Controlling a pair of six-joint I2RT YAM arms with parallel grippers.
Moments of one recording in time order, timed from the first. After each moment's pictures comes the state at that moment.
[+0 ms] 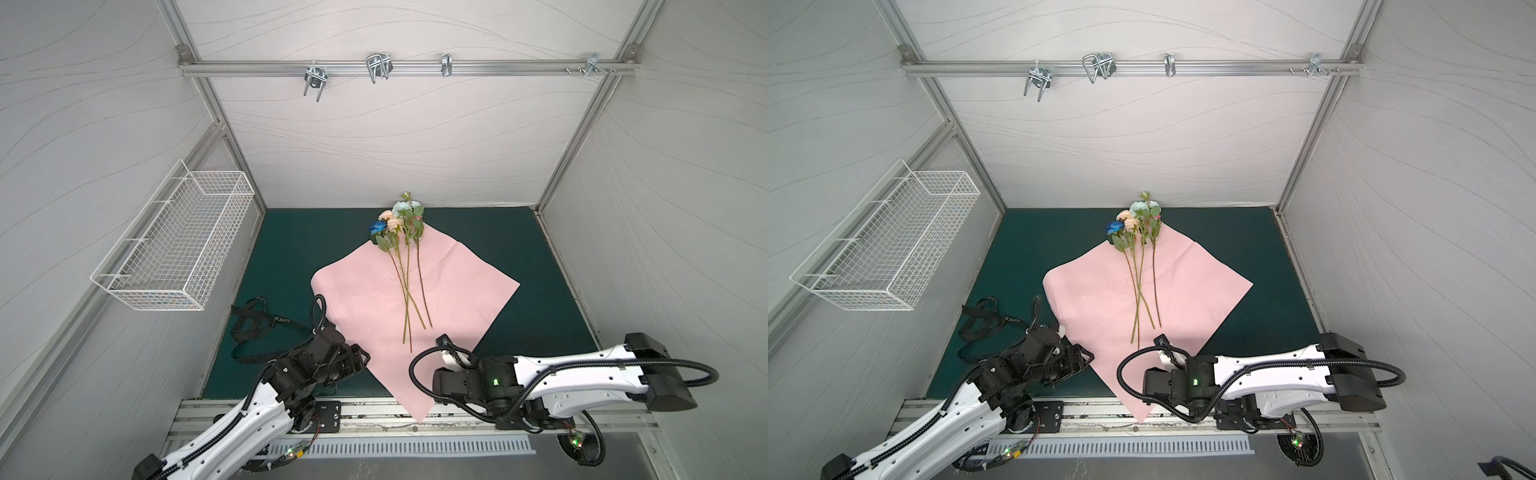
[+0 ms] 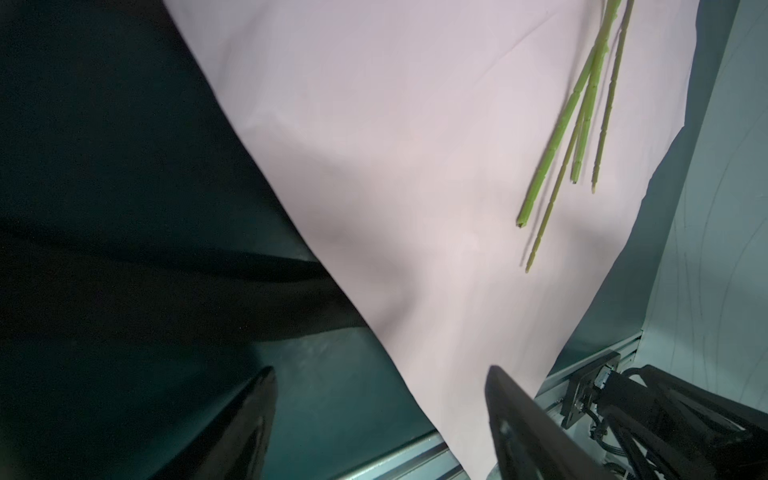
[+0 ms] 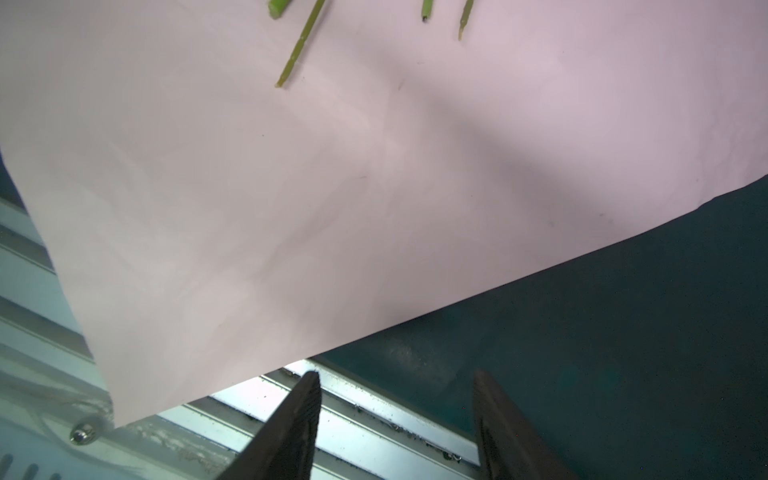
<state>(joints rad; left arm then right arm) -0.69 0.51 0.24 -0.68 0.18 -1.11 1.60 1.19 0.73 -0.94 0.40 0.94</state>
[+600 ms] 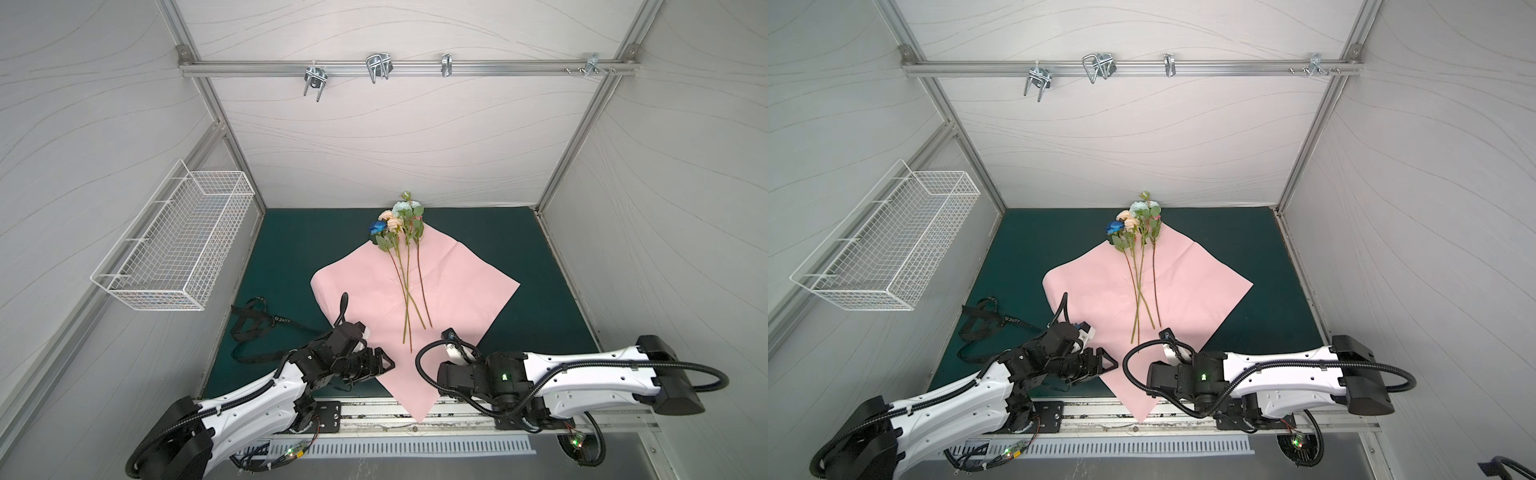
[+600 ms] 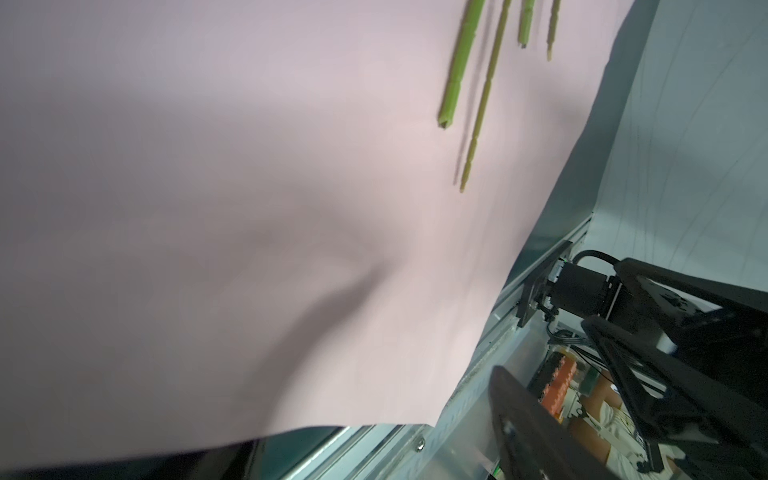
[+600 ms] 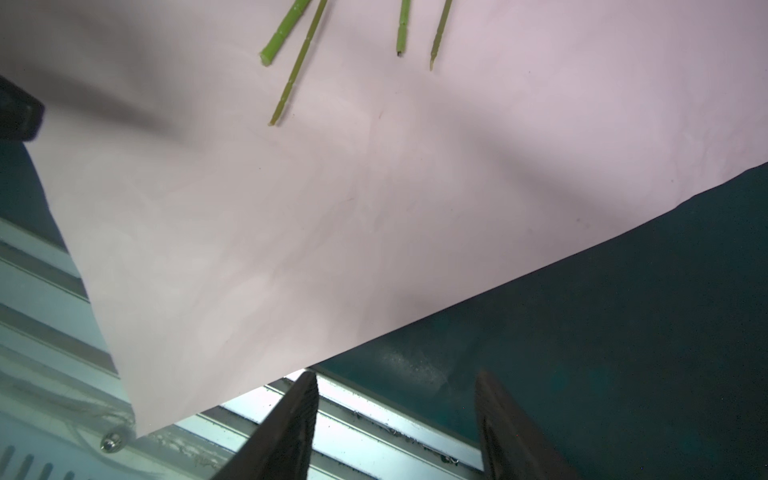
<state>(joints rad) -0.77 0.86 0.22 -0.24 0.45 -1.06 1.56 1.12 0.73 -0.95 0.41 0.95</state>
